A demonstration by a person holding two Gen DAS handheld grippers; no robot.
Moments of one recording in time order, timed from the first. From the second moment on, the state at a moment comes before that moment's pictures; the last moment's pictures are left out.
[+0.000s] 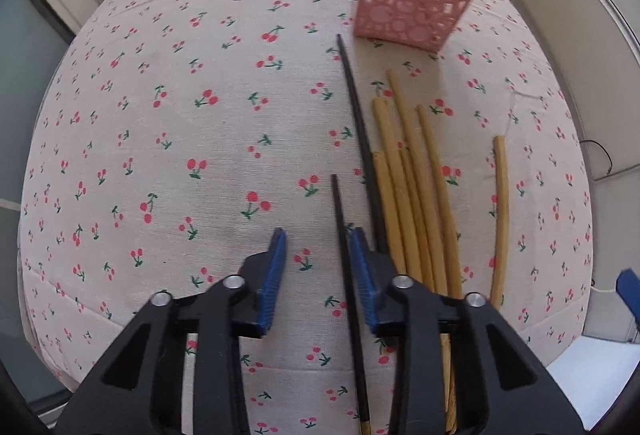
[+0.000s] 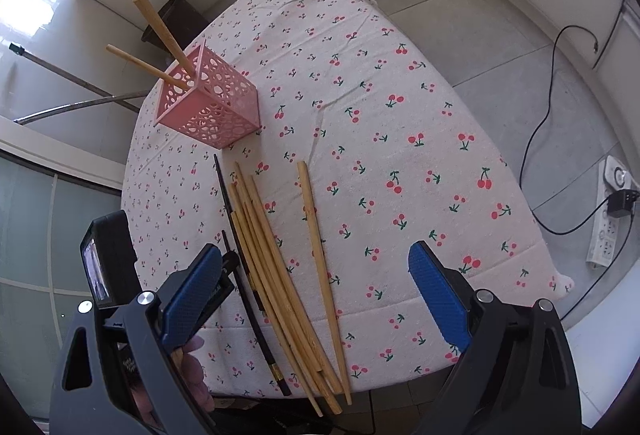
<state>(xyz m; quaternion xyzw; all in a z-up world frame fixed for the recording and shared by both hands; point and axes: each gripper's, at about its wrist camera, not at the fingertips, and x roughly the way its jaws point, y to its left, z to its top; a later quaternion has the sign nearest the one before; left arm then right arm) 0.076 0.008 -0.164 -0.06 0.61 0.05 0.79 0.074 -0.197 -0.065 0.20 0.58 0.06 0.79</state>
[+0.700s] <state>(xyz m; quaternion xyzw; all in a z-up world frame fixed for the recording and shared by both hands) 0.033 0.175 0.005 -0.19 0.41 0.13 0.88 0.139 0.036 -0.126 -0.16 0.55 0.07 0.82</state>
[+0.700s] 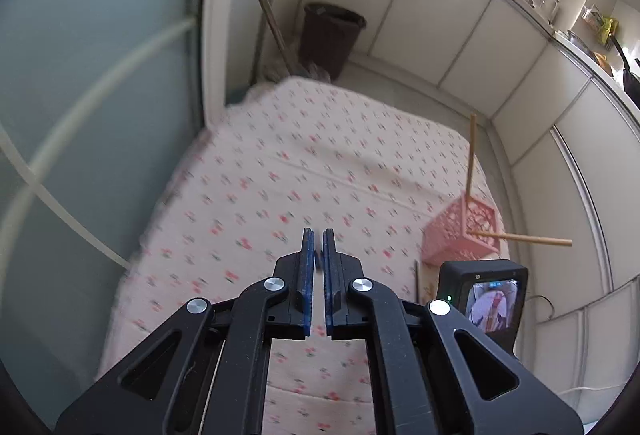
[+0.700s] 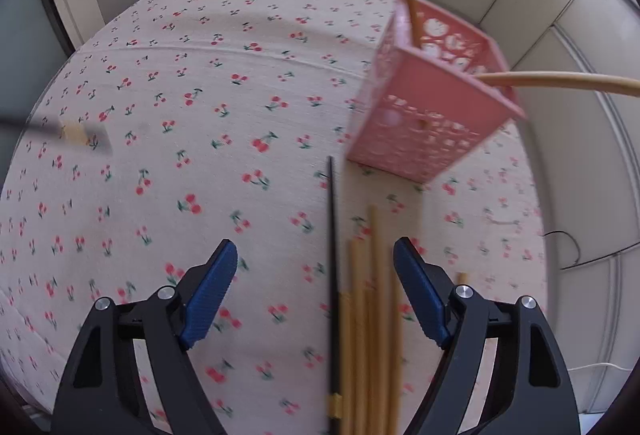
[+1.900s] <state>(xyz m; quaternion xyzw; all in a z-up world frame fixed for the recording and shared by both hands) 0.006 0.209 0.032 -0.25 0.37 0.08 0.89 0.080 -0.009 -0.064 0.01 0.52 0.22 0.82</state>
